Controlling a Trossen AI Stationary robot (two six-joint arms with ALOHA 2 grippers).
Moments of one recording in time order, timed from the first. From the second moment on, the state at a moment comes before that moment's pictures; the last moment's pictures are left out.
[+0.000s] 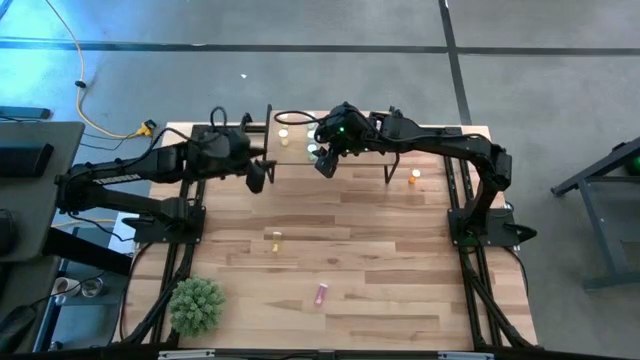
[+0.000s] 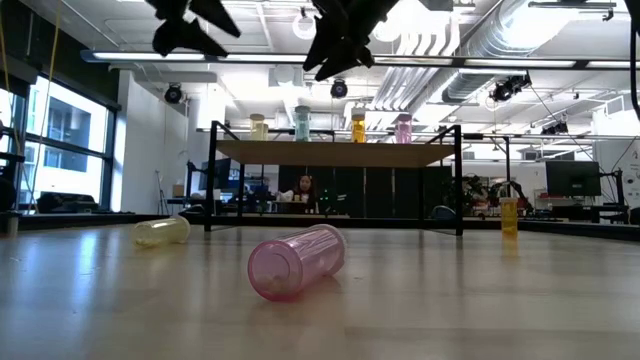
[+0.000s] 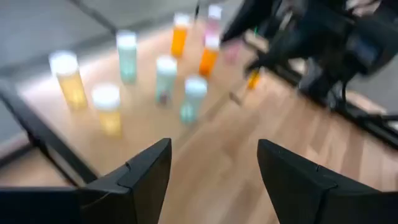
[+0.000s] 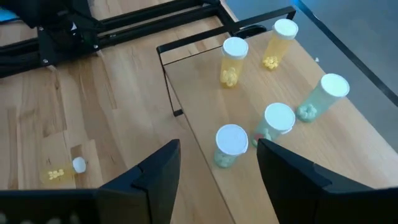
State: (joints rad) left arm 0.29 0.95 0.97 -0.53 -0.30 -0.43; right arm -0.25 1.78 1.77 -0.69 0.10 0.09
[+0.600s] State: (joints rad) left arm 0.02 1.08 0.97 -0.81 -0.32 -0.88; right arm -0.25 1.78 1.77 -0.70 0.10 0.18
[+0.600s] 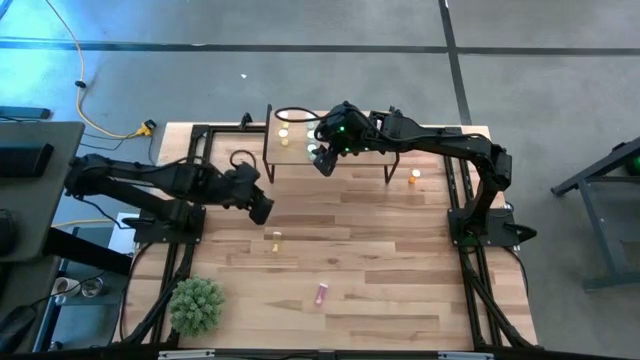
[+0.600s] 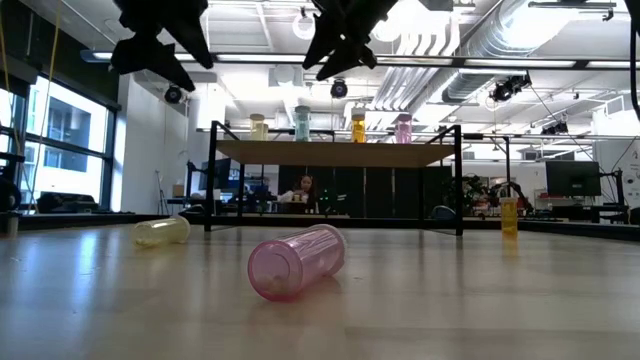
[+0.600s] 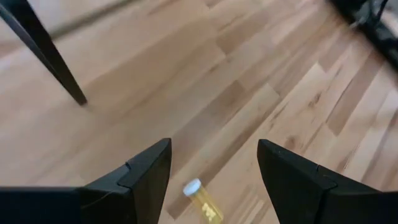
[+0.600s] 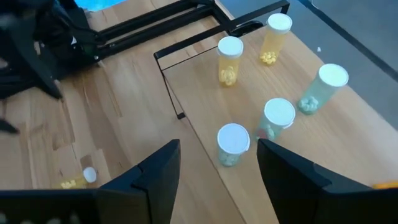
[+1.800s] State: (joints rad) left arm -0.23 1.53 0.97 -0.80 -0.26 -1.15; right arm -0.15 1.78 1.77 -0.73 0.10 0.34
